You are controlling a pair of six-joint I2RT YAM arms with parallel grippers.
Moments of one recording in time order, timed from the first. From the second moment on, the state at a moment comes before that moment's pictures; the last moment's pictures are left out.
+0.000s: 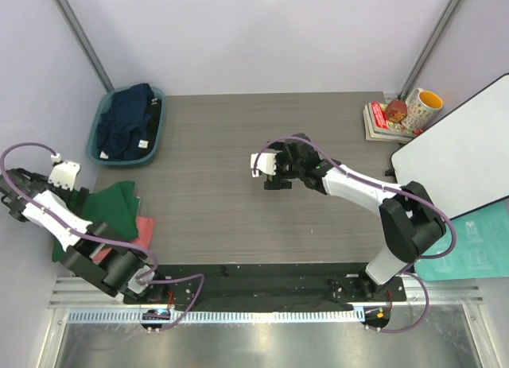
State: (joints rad) left arm 1.00 1.34 1.12 -0.75 0.29 1.20; right arm 0.61 1.61 1.03 -0.08 -0.18 -1.01
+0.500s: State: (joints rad) left arm 0.77 1.36 1.19 -0.89 0.43 1.15; right arm 0.61 1.61 1.03 -0.07 -0.18 -1.01
